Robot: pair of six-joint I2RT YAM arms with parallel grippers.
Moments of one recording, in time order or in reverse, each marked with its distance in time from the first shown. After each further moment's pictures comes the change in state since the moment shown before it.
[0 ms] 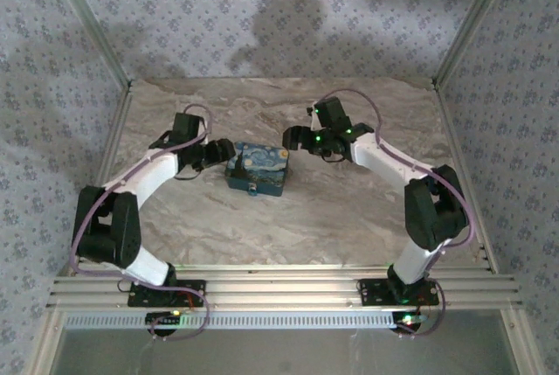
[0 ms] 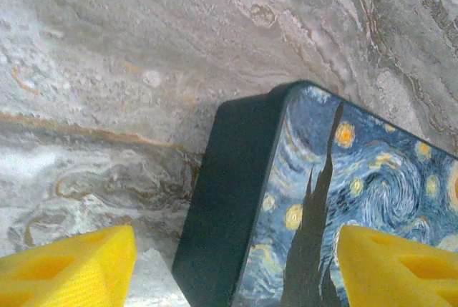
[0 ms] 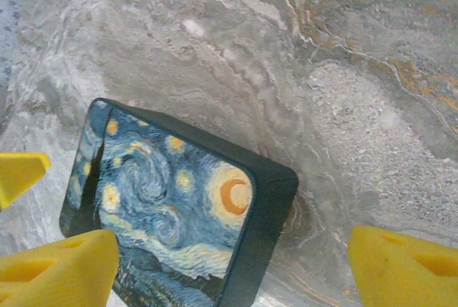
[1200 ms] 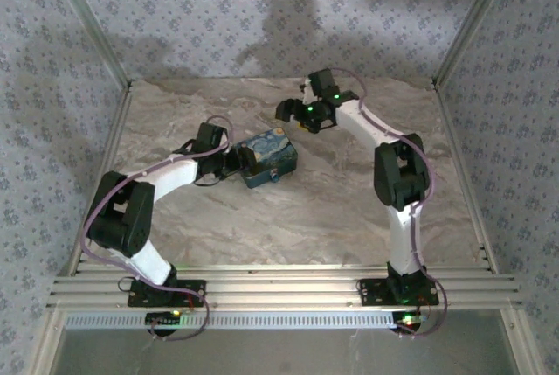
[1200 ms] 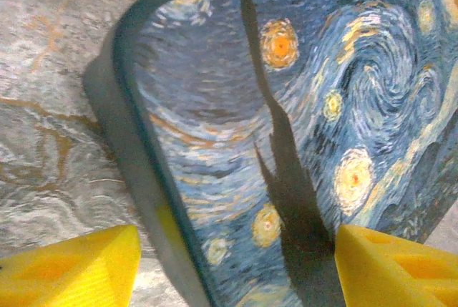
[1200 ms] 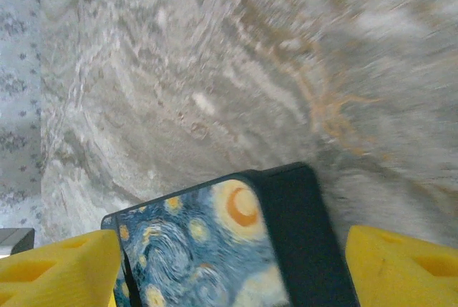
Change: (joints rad) left arm -0.135 0.100 -0.048 0.178 0.037 -0.162; right arm -0.124 0.375 0.512 -0.192 -0.168 0.008
